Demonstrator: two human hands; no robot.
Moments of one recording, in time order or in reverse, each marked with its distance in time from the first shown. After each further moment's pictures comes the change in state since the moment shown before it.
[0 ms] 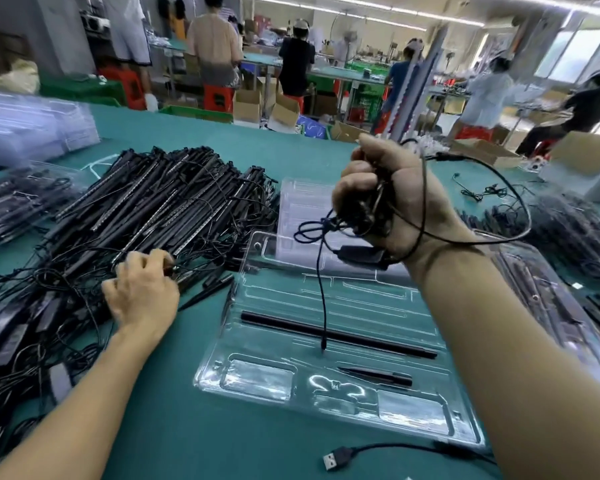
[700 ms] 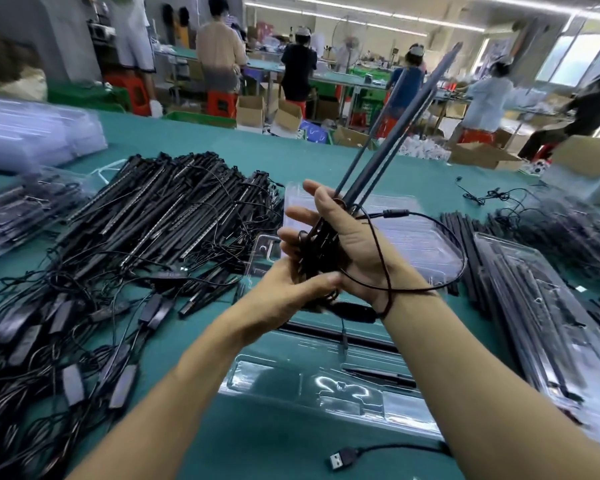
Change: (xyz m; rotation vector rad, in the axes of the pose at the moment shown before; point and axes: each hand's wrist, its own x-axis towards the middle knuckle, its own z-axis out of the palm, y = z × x) left_hand -0.059 0.141 -0.063 -1.335 -0.958 0.336; right_hand 0.006 0.062 -0.021 -0.251 -0.082 -0.028
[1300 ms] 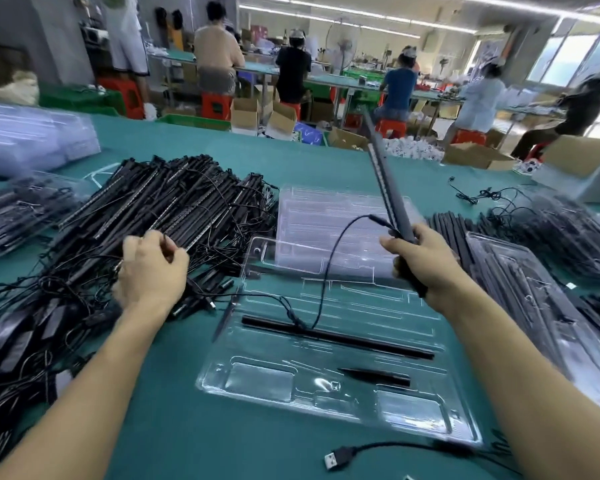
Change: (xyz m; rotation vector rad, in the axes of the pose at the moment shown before) left_hand -0.023 -0.025 -0.126 1.013 1.068 -0.293; right_hand -0.024 -0.035 -0.119 -0.713 0.545 -0.086
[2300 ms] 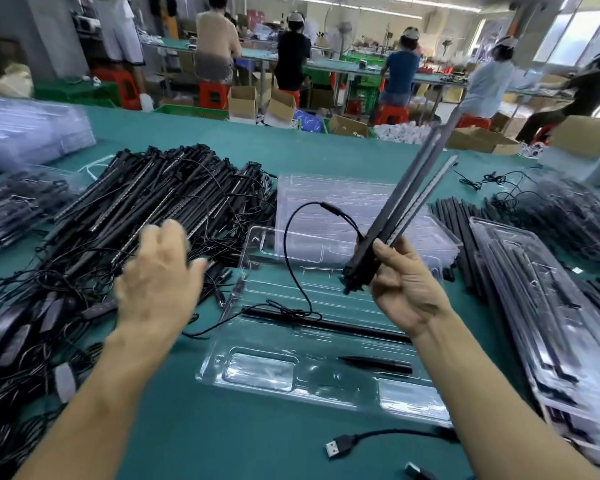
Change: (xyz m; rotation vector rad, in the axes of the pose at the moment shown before) left_hand -0.052 0.031 -0.036 0.179 0.022 0.390; right_hand -0.043 0.020 0.037 0.960 -0.179 0.174
